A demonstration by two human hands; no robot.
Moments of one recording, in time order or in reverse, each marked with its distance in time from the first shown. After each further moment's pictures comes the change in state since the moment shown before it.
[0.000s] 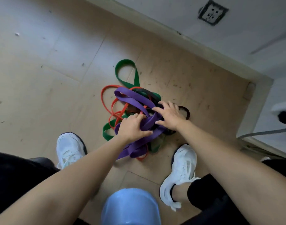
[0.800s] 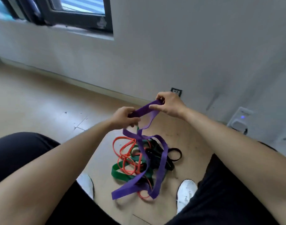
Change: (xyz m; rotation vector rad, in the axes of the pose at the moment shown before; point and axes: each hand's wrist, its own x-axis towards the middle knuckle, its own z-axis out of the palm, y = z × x) left_hand -0.132 0.068 -0.209 -0.250 0.321 0.328; right_hand -0.193 -0.096 -0.207 0.342 0.821 -0.164
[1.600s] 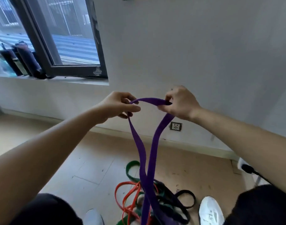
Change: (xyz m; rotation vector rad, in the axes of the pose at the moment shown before) left_hand 0.072 0.131 -0.149 -0.109 0.071 0.082; right_hand 0.071 -0.028 -0.114 -0.174 0.287 -0.085
